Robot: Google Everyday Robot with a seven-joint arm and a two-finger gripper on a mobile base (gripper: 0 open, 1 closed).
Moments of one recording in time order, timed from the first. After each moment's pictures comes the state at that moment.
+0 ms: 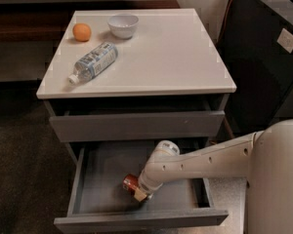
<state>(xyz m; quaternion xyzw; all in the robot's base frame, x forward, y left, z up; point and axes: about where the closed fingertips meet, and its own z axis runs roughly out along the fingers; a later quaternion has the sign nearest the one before) 0.492 -0.008 0.415 -0.89 -0.44 -0.10 0.08</state>
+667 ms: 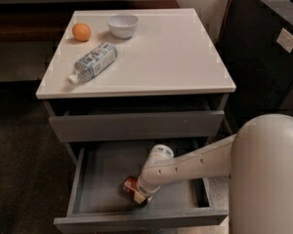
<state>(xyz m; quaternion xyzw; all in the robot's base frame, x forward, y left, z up) 0.494 -0.005 0.384 -0.89 -0.43 -0.08 0.07</state>
